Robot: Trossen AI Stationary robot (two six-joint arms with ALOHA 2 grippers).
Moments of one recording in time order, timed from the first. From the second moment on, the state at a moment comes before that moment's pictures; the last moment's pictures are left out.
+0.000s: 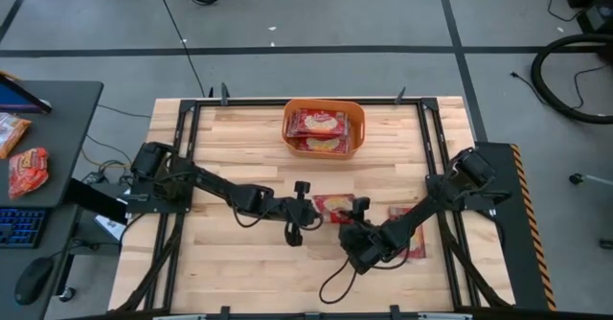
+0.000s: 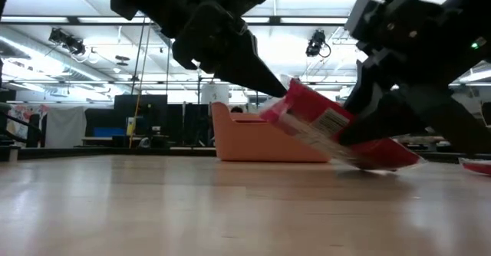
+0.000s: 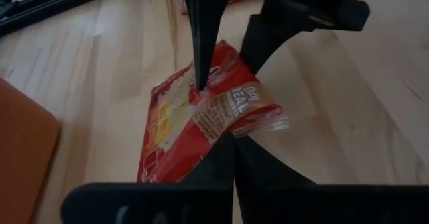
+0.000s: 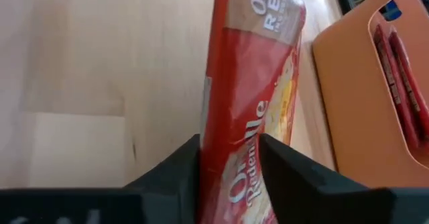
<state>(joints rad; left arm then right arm) -0.28 1.82 1.04 0.16 -0.28 0.14 0.61 1.88 1.00 -0.42 0.91 0.40</state>
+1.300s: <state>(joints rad) -0.47 1.52 0.75 0.16 -0.45 -0.07 0.32 1.86 1.50 -1.03 0.97 0.07</state>
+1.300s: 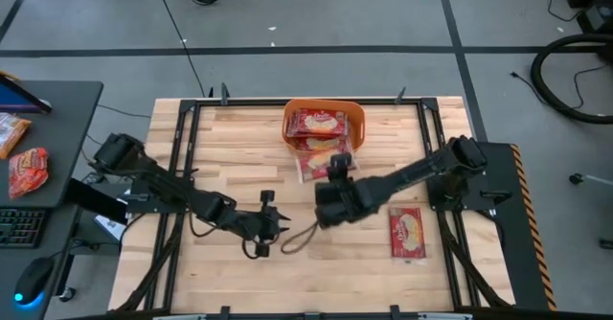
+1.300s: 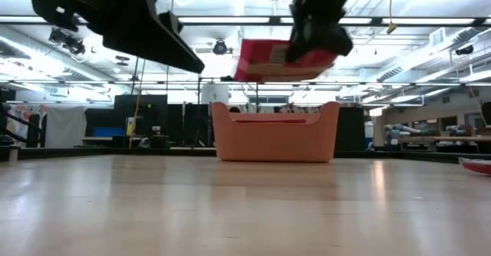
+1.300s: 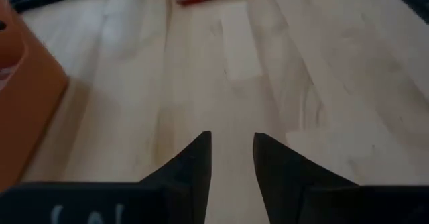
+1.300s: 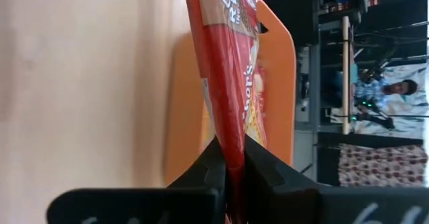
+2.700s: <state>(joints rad) -0.49 1.42 0.75 -0.02 -0.49 -0.24 -0.09 1.80 1.62 -1.08 0.41 0.09</state>
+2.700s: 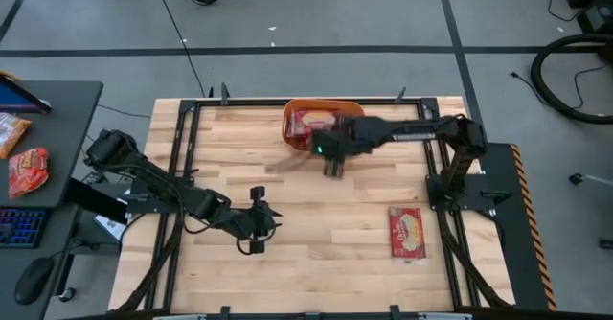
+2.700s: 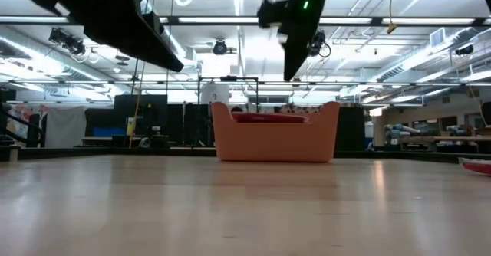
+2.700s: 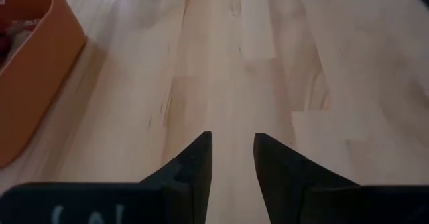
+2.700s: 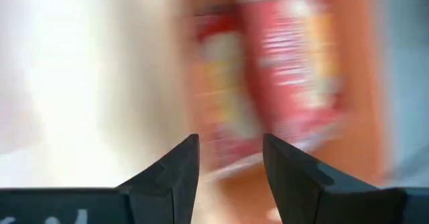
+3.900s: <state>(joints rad) -0.44 1.42 0.75 -0.12 -0.49 -0.11 0.71 1.77 1.05 -1.20 -0.07 1.05</state>
